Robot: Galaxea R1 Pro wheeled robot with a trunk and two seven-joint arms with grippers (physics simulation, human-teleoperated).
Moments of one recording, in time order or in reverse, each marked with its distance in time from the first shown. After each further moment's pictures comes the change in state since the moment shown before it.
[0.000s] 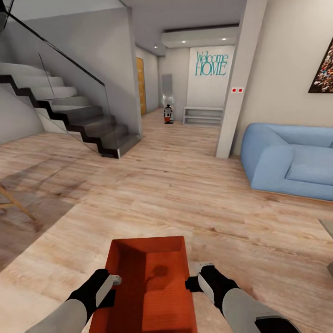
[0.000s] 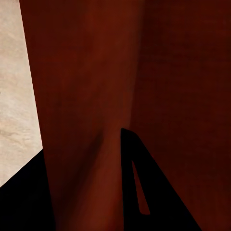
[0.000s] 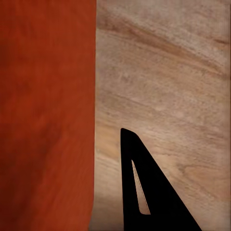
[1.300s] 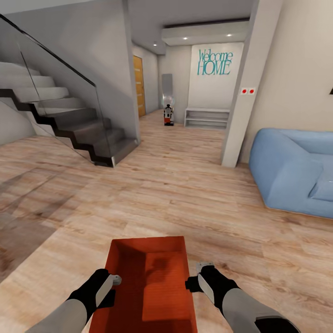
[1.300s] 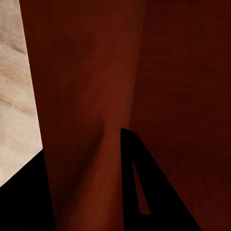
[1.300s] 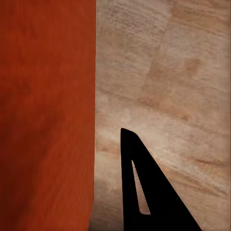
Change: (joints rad) left arm 0.000 0.000 0.000 0.000 0.000 0.000 0.000; right arm 0.000 0.000 0.000 0.000 0.000 0.000 0.000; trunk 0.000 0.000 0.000
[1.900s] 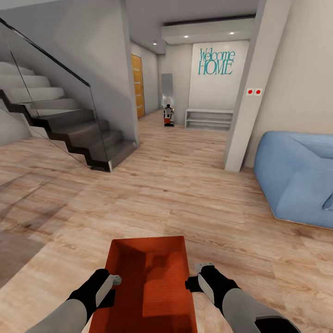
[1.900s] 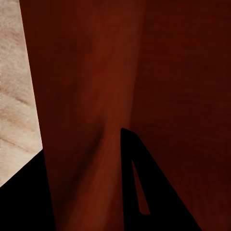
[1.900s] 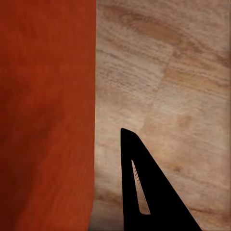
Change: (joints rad) left arm 0.000 0.000 0.000 0.000 0.000 0.000 0.000; right arm 0.000 0.000 0.000 0.000 0.000 0.000 0.000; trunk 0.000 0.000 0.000
